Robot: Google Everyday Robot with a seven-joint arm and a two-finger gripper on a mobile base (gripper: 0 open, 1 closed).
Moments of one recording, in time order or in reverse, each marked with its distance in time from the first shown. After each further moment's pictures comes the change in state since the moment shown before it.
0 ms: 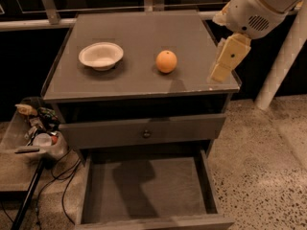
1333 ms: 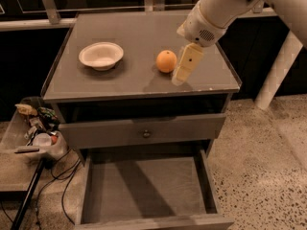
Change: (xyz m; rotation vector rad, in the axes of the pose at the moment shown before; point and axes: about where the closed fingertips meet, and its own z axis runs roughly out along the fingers) arm -0.040 -0.041 0.105 -0.076 -0.067 -0.048
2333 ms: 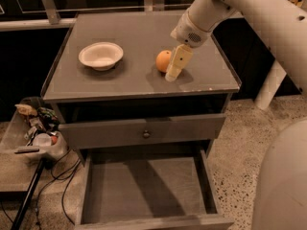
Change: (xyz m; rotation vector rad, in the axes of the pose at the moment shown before) arm 0.003 -0.047 0.056 -0.024 -0.011 0.001
